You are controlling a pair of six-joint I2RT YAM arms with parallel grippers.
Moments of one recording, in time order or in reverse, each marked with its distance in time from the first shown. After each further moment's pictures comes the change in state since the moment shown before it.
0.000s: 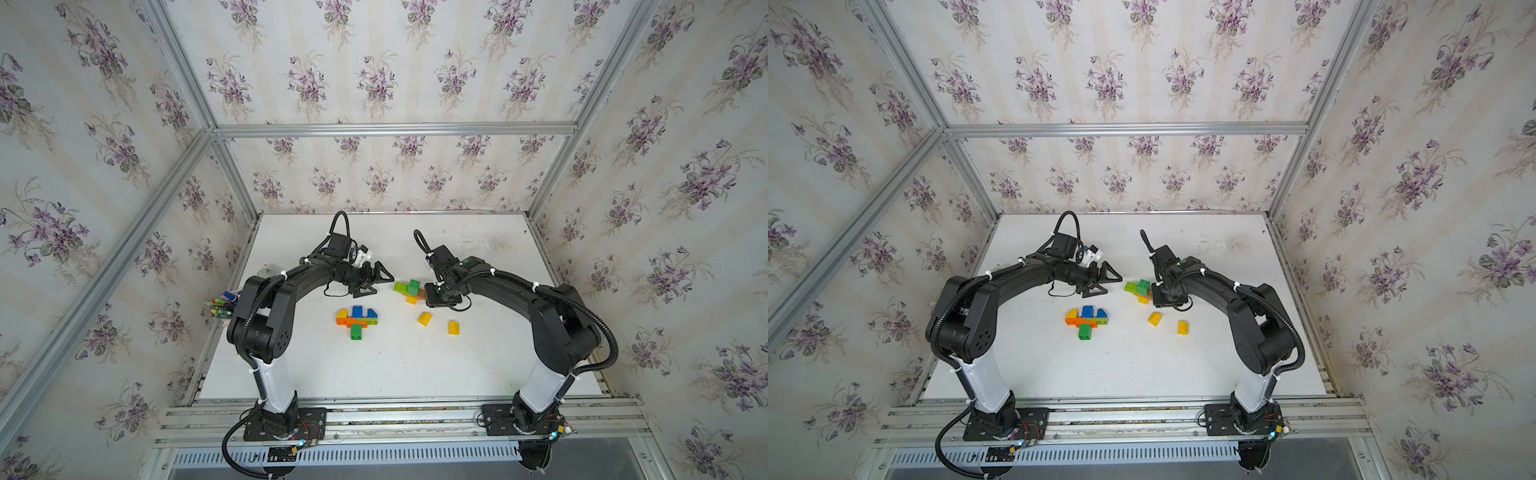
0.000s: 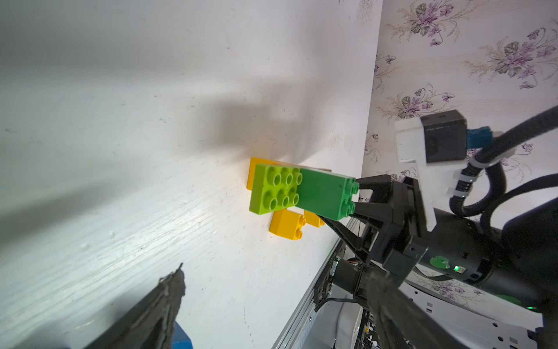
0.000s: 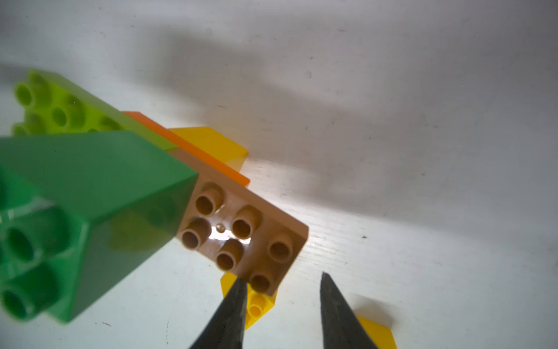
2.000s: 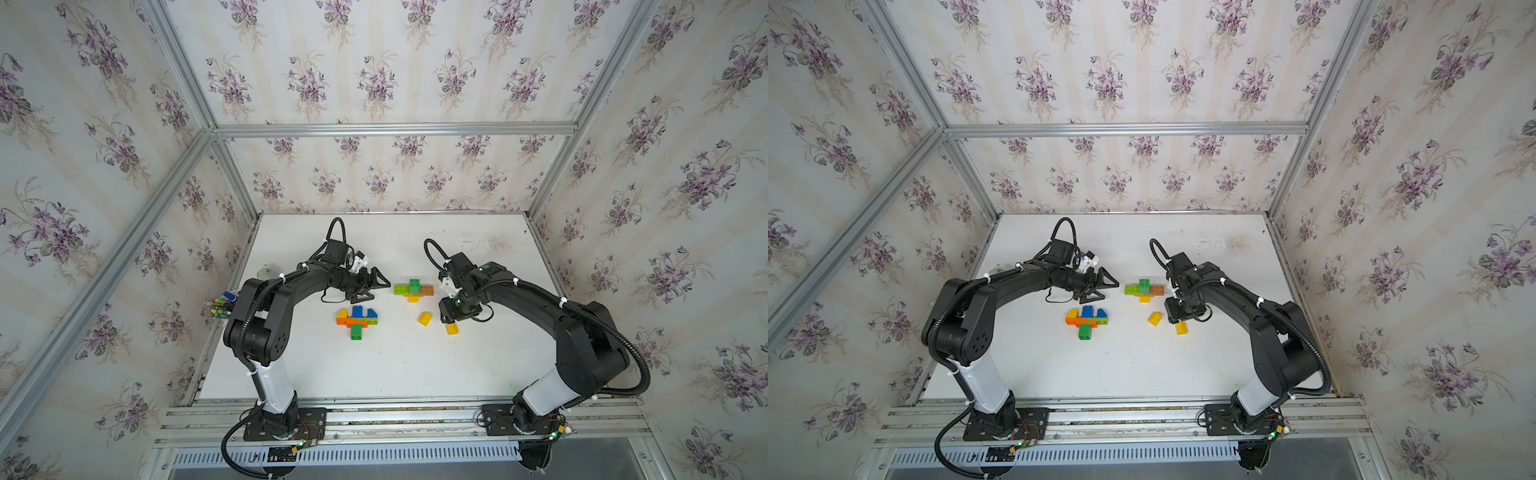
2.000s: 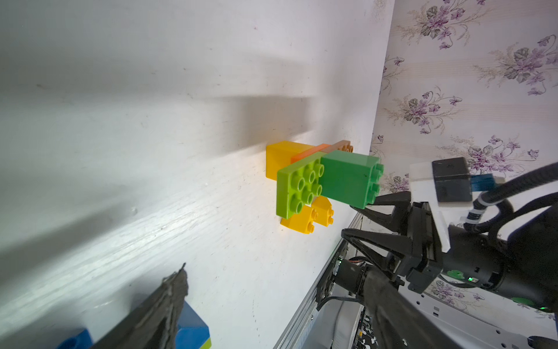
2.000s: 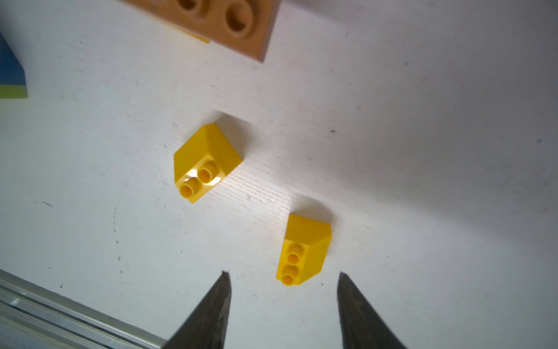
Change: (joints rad) left arm 0.010 -0.025 -0.088 0.051 0.003 -0.018; right arm -0.047 -0.158 -0.113 -0.171 -0.059 -0.296
